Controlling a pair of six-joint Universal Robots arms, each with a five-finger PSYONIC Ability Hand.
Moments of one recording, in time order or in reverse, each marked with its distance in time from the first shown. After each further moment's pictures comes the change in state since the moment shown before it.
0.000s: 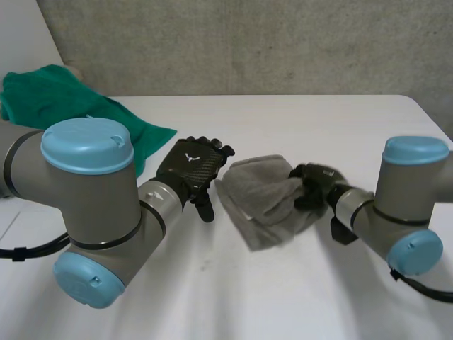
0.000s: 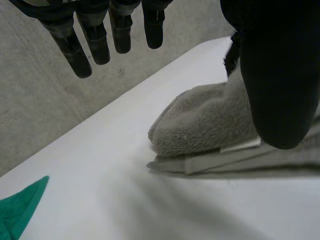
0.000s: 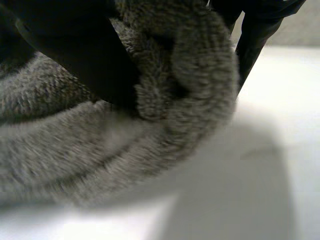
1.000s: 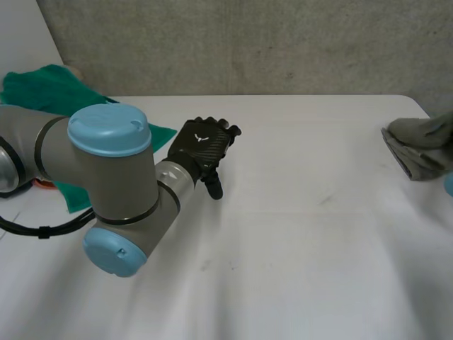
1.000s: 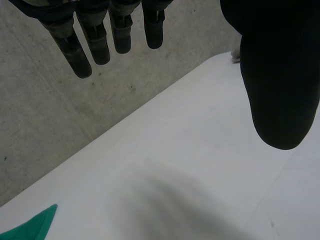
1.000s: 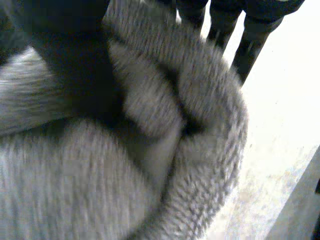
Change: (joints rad) left arm -0.007 -0.119 0.176 0.024 -0.008 0.005; right arm -0.438 0.657 -1.134 0.042 0.429 -0.085; left_hand 0.000 0.000 0.000 0.000 0.000; right_hand -0.310 -0.391 -0.366 -0.359 -0.502
